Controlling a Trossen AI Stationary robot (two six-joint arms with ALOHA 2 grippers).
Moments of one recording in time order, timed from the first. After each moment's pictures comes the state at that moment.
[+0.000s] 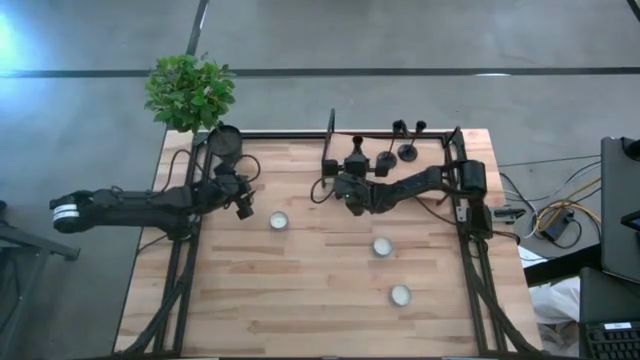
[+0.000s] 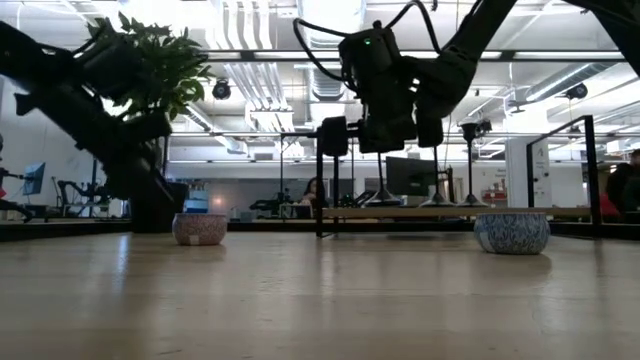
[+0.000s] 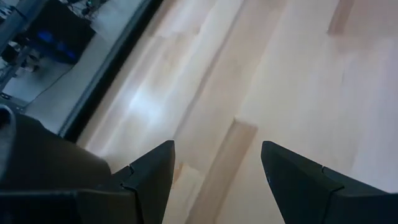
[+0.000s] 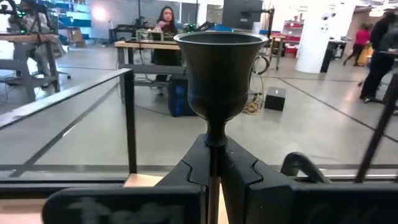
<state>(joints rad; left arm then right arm) 0.34 0.81 0.21 -0.09 -0.44 0.20 -0.15 2.01 1.05 0.66 1.52 0.28</state>
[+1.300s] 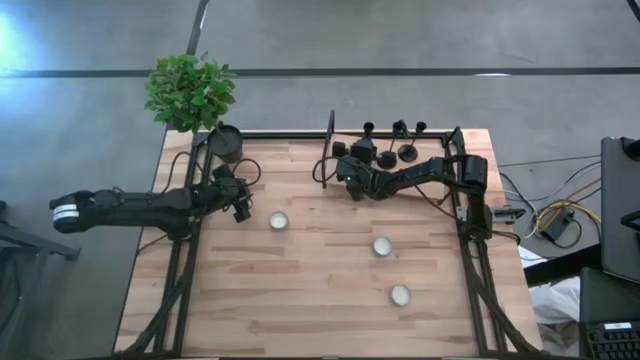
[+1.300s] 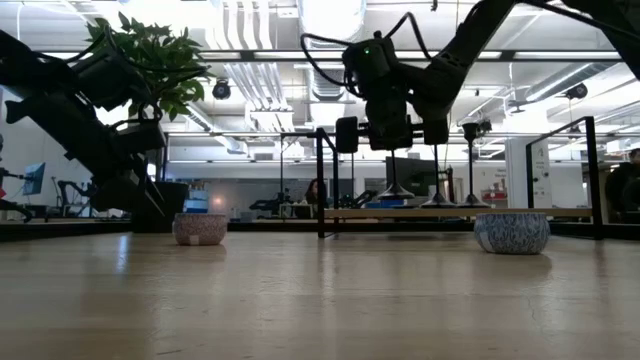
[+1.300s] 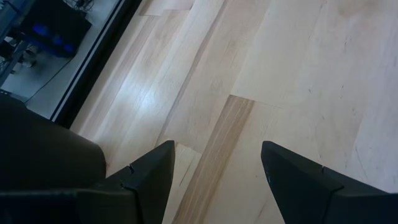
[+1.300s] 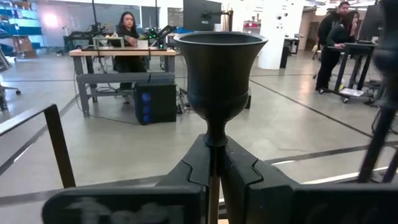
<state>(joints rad) 0.34 0.81 0.17 -0.10 -0.44 0.21 -0.24 2.00 1.08 0.66 1.57 0.28</state>
